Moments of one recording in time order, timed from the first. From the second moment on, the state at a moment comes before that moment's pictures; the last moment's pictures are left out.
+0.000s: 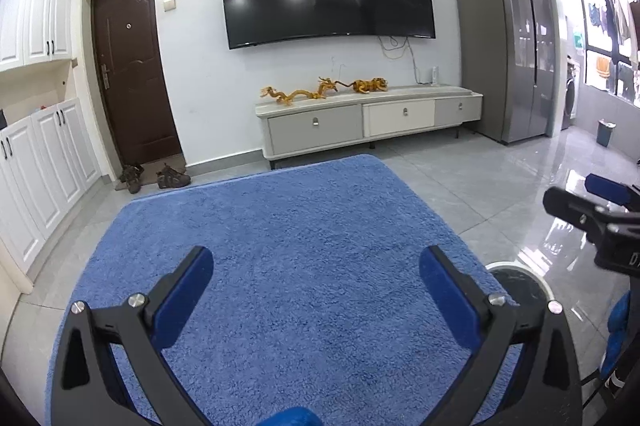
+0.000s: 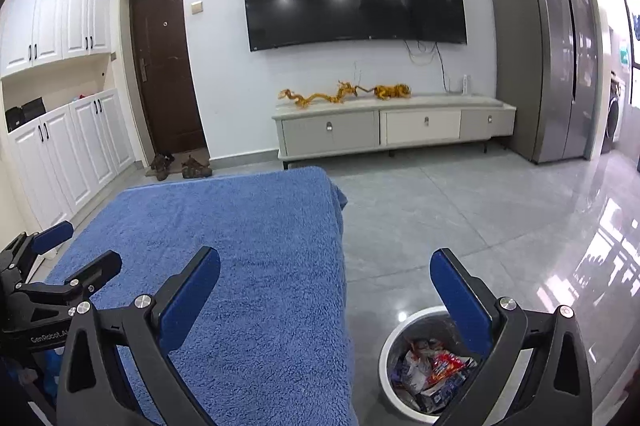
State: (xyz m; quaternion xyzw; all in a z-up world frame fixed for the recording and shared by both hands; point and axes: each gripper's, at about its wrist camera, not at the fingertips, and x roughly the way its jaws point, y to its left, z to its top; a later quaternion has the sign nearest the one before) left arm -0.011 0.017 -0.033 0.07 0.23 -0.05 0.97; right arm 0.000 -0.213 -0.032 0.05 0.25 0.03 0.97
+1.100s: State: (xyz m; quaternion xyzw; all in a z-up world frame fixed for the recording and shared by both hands) left arm -0.003 0.026 -0.040 0.07 0.25 -0.03 0.96; right arm 0.014 -0.206 -0.047 0.03 0.30 0.01 0.95
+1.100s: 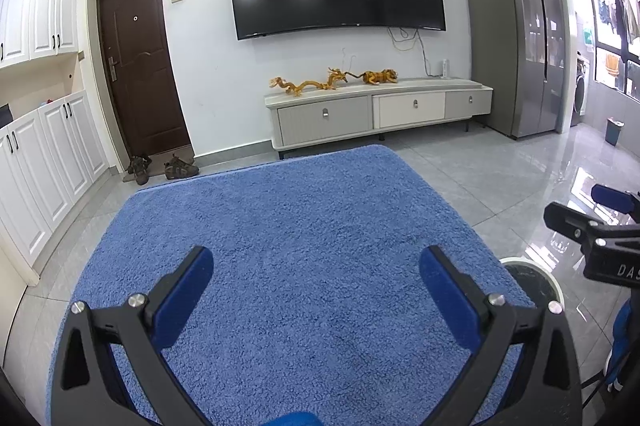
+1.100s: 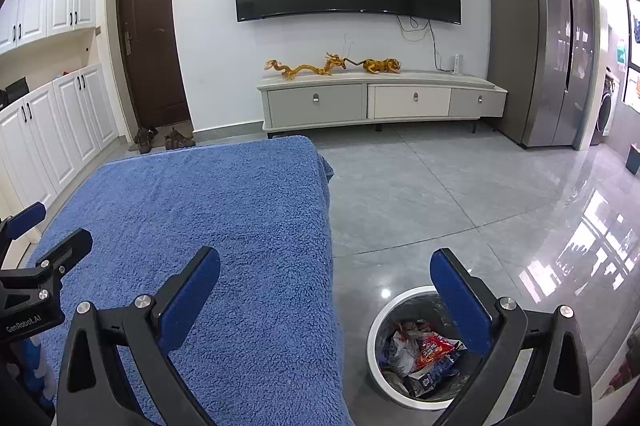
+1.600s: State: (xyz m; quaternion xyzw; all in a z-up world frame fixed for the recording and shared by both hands) left arm 0.000 0.025 -0.042 0.07 0.25 -0.03 0.96; right arm 0.009 -0.207 -0.044 0.02 0.29 0.00 0.96
